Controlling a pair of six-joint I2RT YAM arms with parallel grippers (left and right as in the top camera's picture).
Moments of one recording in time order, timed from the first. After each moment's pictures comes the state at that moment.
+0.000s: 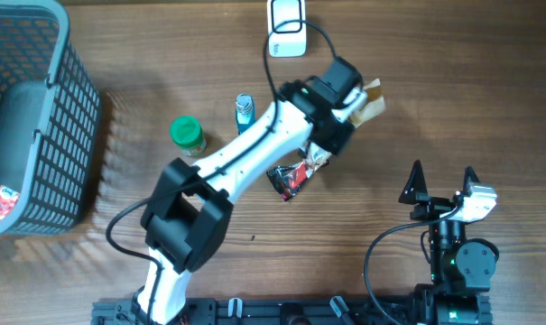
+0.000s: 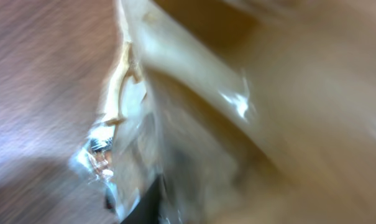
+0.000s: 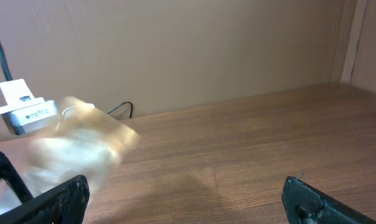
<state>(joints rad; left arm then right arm) -0.76 2.08 1.75 -0.86 0.13 -0.10 -0.07 0.02 0.01 0.00 0.02 0.15</state>
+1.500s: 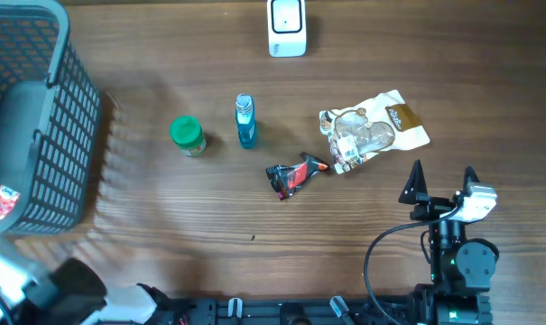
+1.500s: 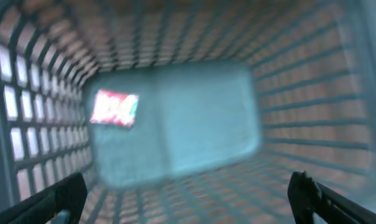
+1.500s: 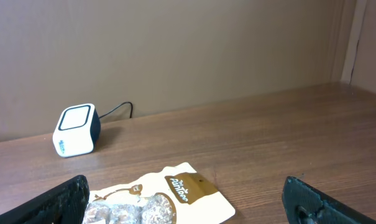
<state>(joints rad) 0.74 1.64 2.06 -1.43 -0.10 -0.63 -0.07 0.02 0.01 0.00 0.02 0.15</state>
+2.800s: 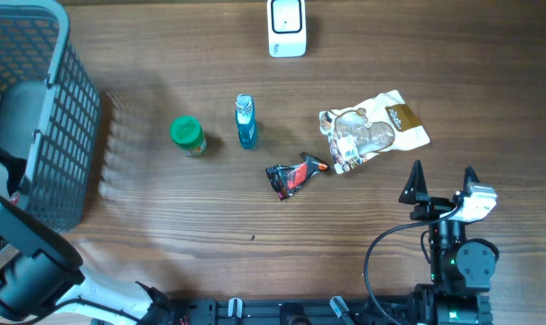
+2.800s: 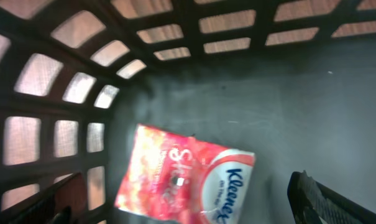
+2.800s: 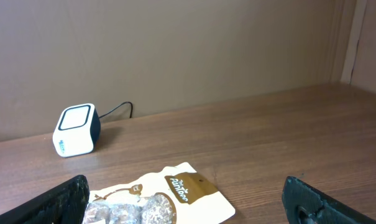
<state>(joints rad) 0.78 1.84 1.26 -0.61 -0.45 -0.52 -0.07 0.02 0.01 0.00 0.02 0.15</state>
